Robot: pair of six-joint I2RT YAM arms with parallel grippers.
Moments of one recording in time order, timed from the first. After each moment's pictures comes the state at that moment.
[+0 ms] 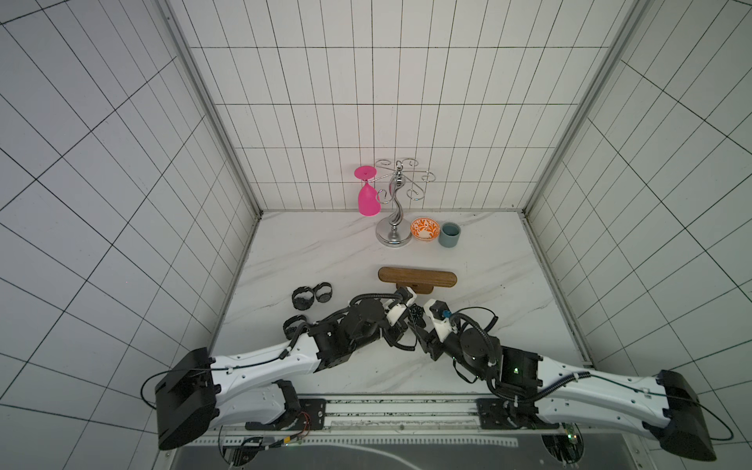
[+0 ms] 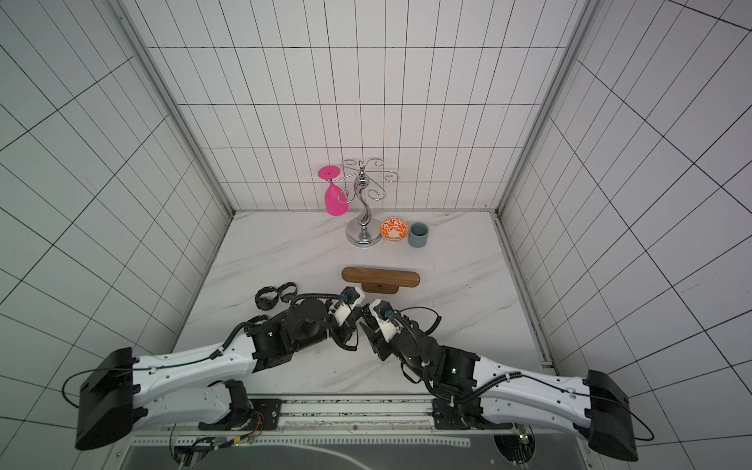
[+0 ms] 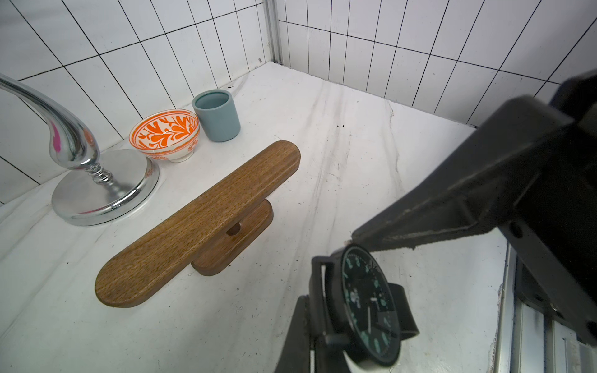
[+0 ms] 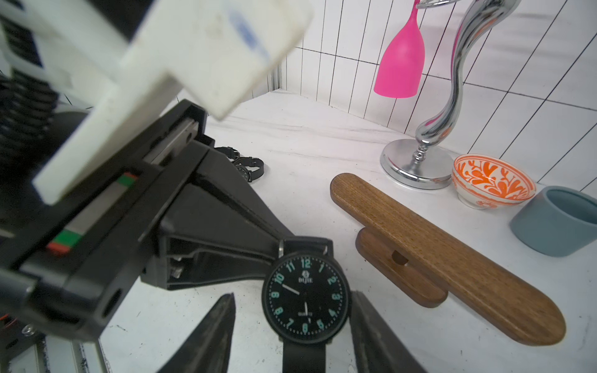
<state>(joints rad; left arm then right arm) -1.04 1.16 0.65 0.11 -0.06 -0.02 1.22 0.83 0.44 0.10 0.45 0.13</state>
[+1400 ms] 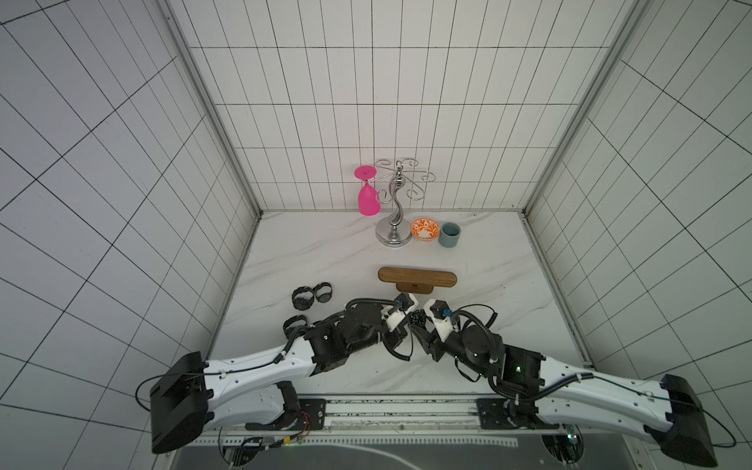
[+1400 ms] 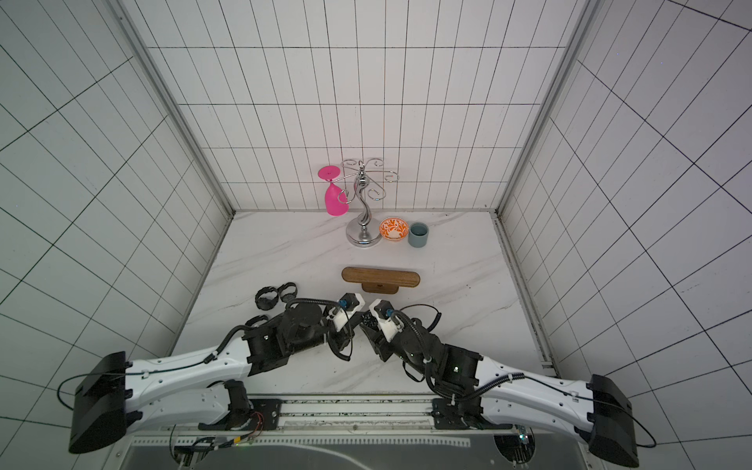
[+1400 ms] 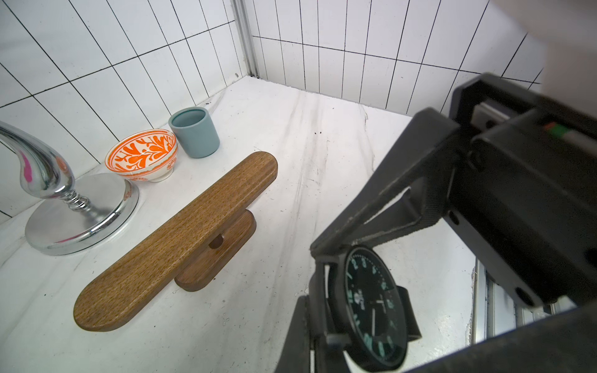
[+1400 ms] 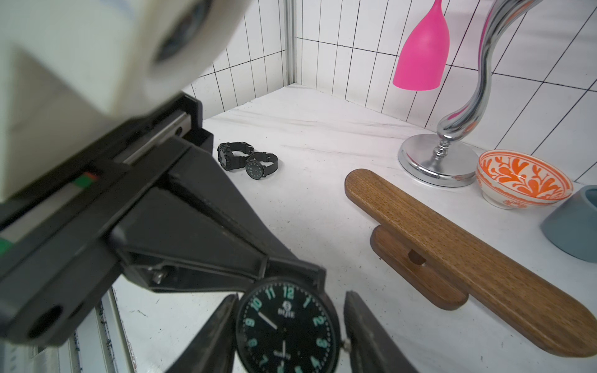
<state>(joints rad) -1.05 1.12 0.63 0.12 0.00 0.03 1.18 0.81 0.44 0.08 0.34 0.12</state>
